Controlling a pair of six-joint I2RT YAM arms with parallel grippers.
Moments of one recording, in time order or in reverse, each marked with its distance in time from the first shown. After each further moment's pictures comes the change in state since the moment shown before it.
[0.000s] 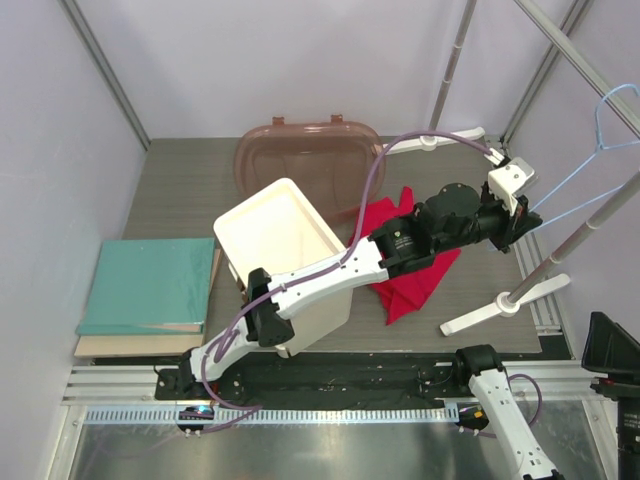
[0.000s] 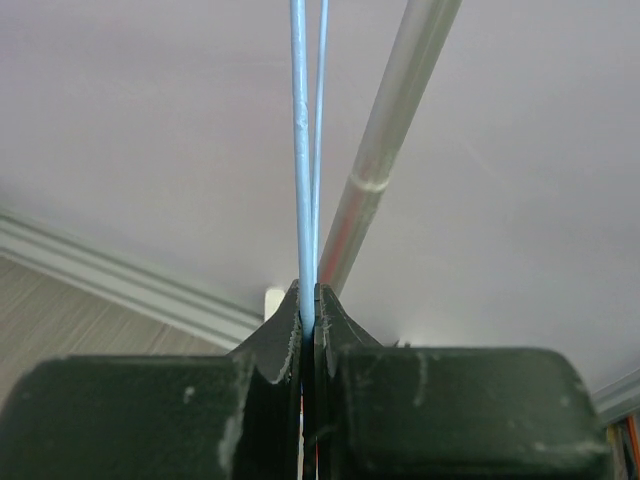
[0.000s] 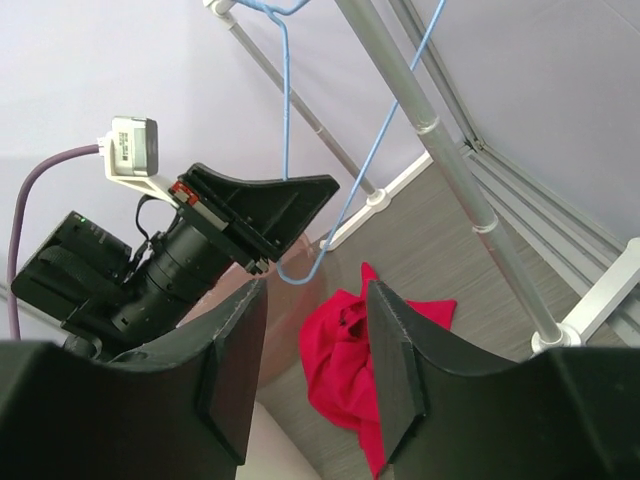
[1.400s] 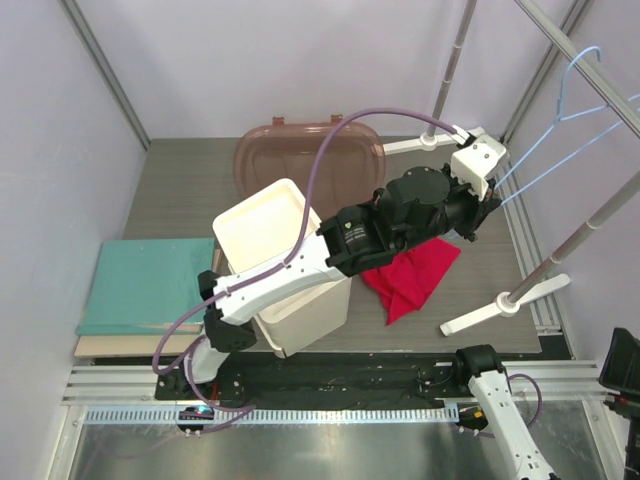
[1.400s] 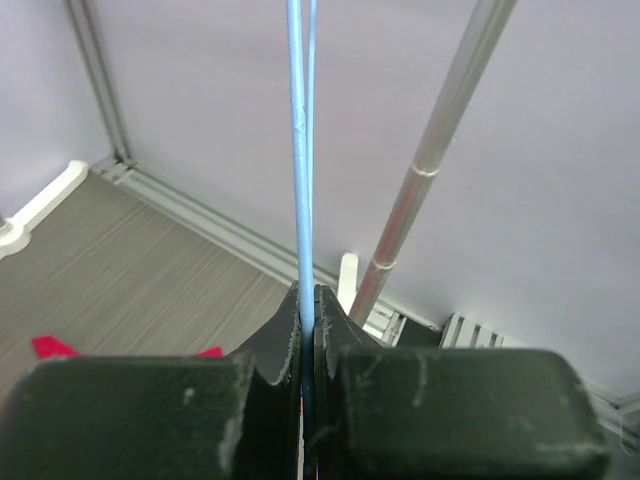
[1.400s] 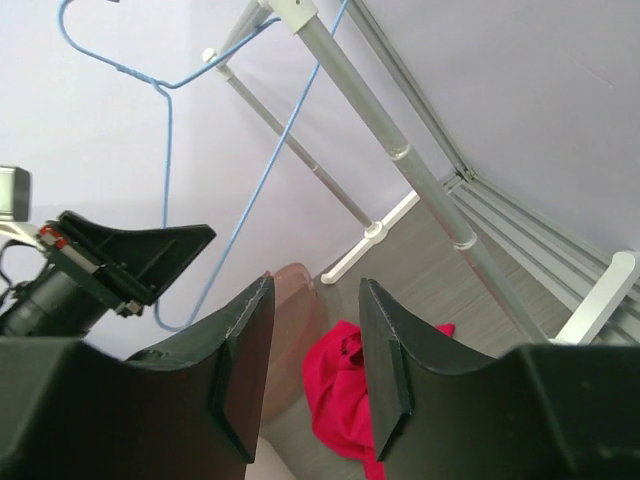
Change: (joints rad) left arm -0.029 -0.300 -0.150 -0.266 -0.241 0.080; right arm 0.000 -0.043 -0.024 0.045 0.075 0.007
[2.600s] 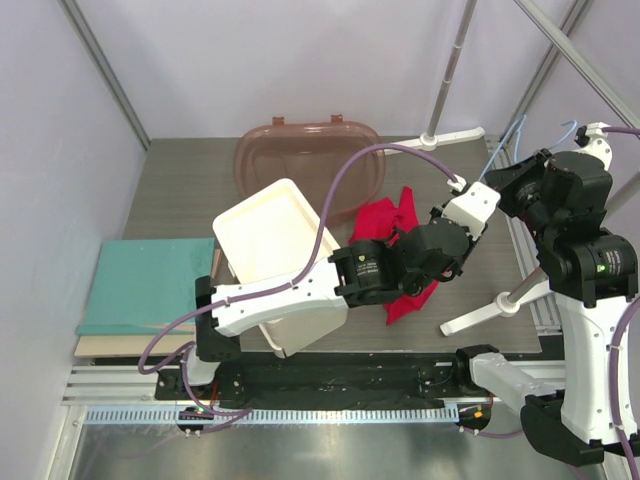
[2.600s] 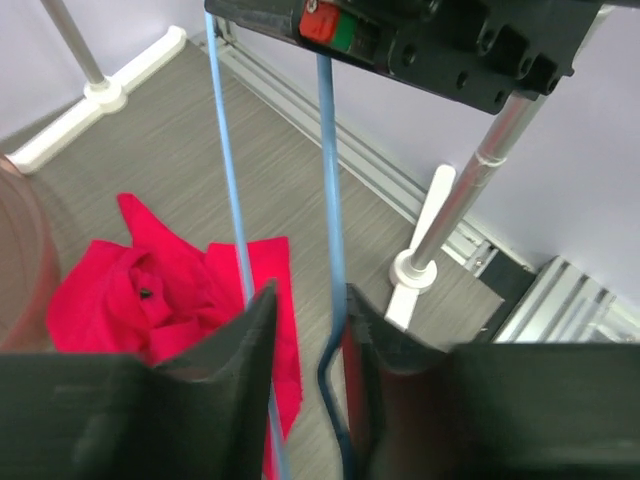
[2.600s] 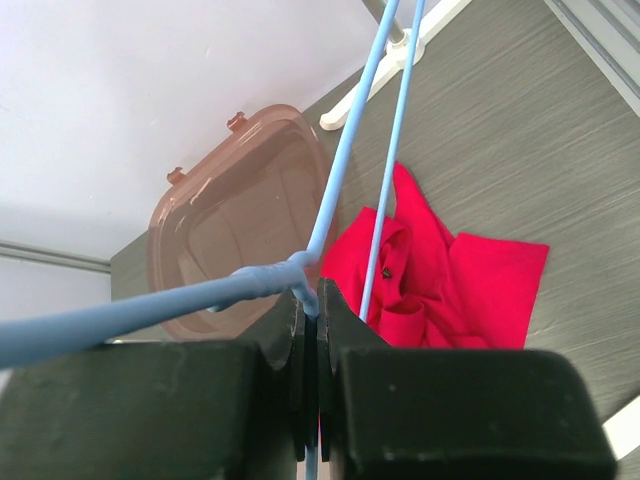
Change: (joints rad) left arm -0.099 -0.078 -0.265 -0.052 -0.342 -0.048; right arm -0.002 0.712 -0.077 0.248 -0.286 0.114
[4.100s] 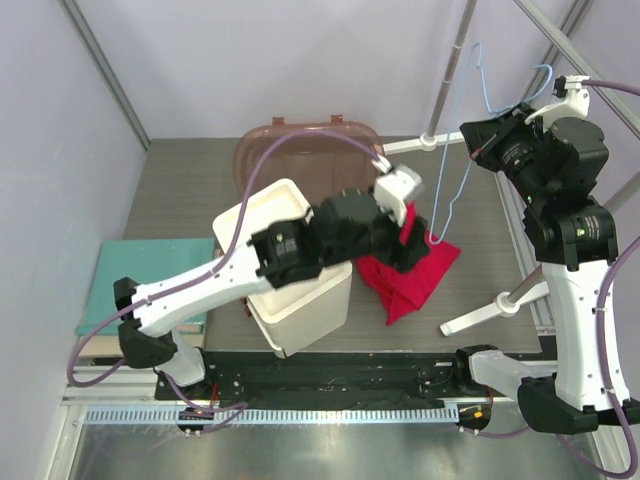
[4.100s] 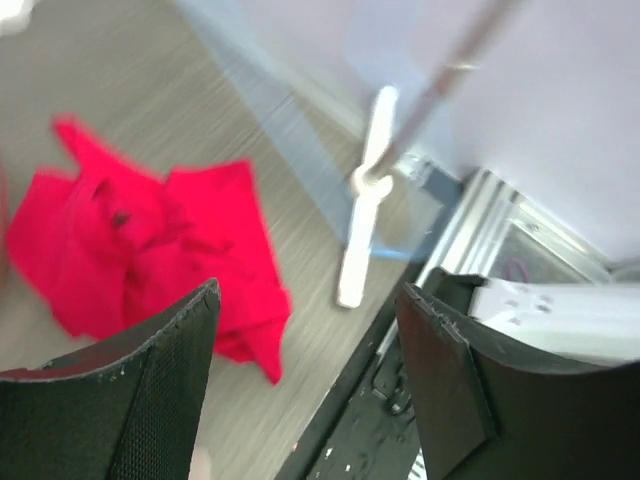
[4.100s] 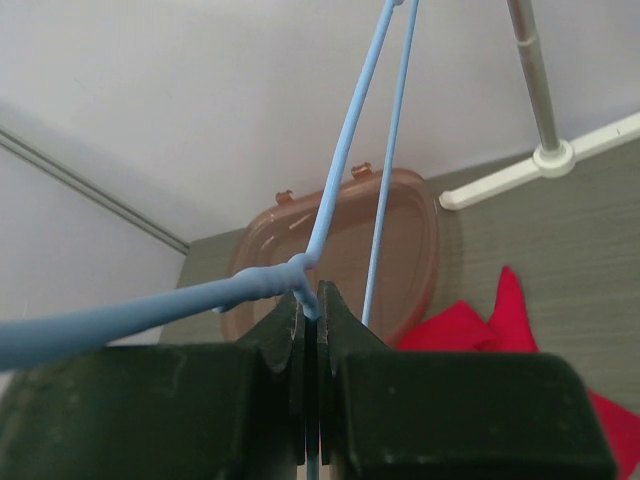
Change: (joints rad) left arm 0.243 -0.378 -0.442 -0.020 0.478 -0.137; right arm -0.005 0.116 0.021 0.377 -0.249 -0.161
